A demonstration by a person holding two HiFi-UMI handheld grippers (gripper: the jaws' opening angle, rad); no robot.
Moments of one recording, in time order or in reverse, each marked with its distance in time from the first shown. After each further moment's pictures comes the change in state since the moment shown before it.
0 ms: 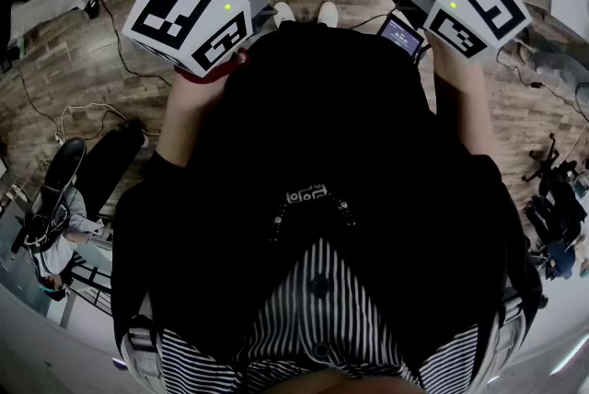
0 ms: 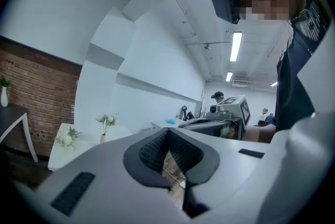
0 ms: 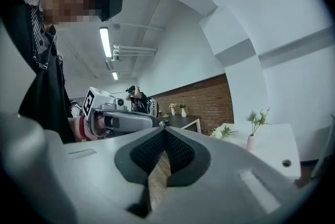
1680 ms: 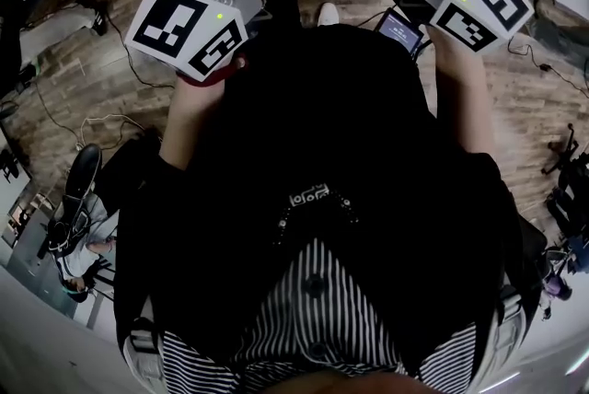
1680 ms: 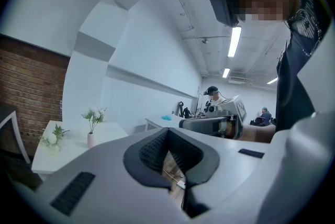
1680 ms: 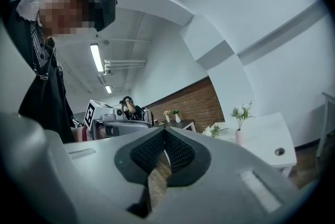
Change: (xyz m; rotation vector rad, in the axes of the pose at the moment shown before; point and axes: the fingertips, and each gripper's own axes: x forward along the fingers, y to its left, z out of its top) left arm 0.103 -0.023 -0.017 0.010 0.046 -0.049; right arm -0.080 -0.091 -0.017 0.134 -0.102 -0.043
